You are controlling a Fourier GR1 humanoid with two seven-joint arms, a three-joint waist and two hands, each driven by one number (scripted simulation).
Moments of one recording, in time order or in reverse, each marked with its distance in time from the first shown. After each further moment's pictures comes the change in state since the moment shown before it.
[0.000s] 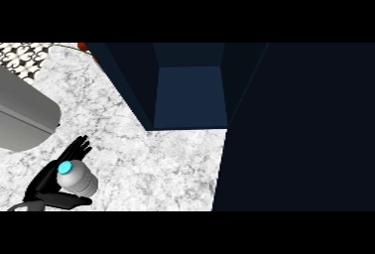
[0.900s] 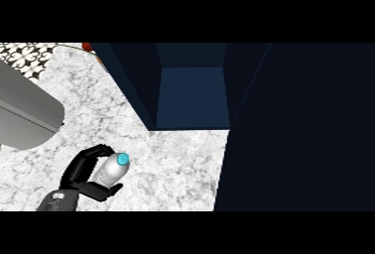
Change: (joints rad) left arm -0.050 -0.124 -0.110 -0.034 -0.014 0.260 -0.143; right arm 0.008 -0.052 -0.025 0.000 -0.014 -0.017 -0.016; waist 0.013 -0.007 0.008
